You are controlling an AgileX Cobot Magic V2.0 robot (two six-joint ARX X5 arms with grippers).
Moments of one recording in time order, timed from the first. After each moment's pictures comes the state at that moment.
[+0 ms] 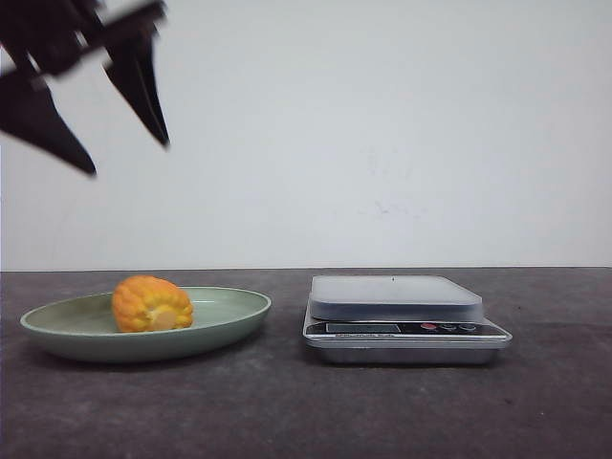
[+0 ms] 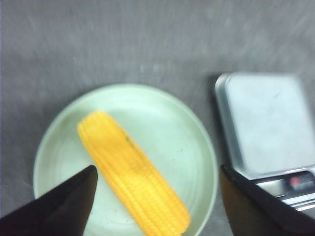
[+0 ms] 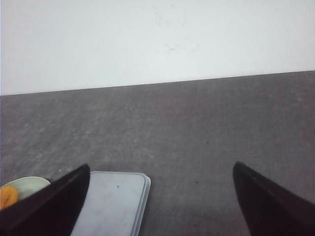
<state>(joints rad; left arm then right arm) -0.40 1.35 1.07 -0.56 0.08 -0.37 0.02 0.62 0.91 -0.55 -0.22 0.19</state>
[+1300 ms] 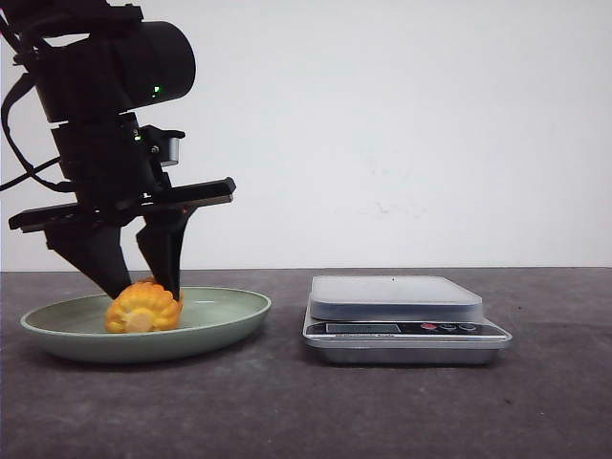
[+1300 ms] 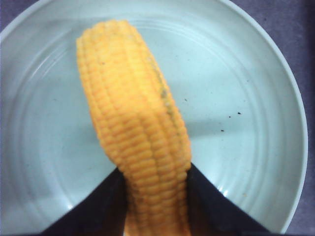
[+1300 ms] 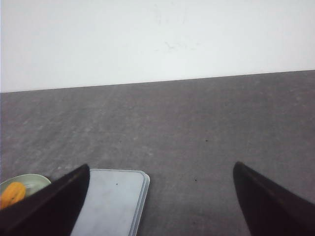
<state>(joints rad) -0.51 1.64 1.06 -0.53 -0.06 -0.41 0.02 0.62 0.91 -0.56 -0.21 0.18</state>
